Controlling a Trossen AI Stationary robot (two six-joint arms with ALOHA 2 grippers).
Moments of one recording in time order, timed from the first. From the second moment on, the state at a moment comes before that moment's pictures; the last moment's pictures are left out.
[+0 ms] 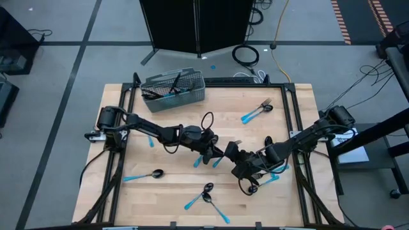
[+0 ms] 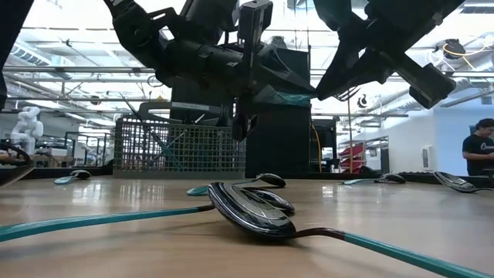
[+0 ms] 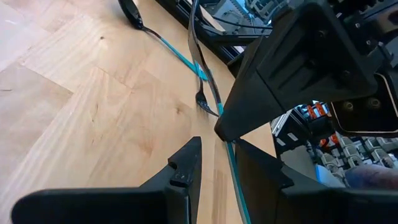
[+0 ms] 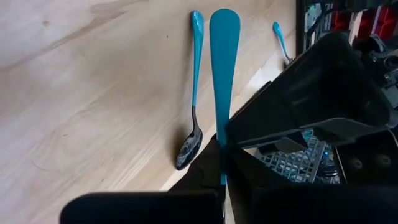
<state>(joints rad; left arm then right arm) -0.04 1.88 0.96 0.58 0.26 -0.72 0.44 1.52 0.90 -0.25 0.62 -0.89</state>
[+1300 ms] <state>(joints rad) -0.02 1.88 0.96 0.54 0.34 -0.75 0.42 1.52 0.90 -0.20 0.55 -0.97</state>
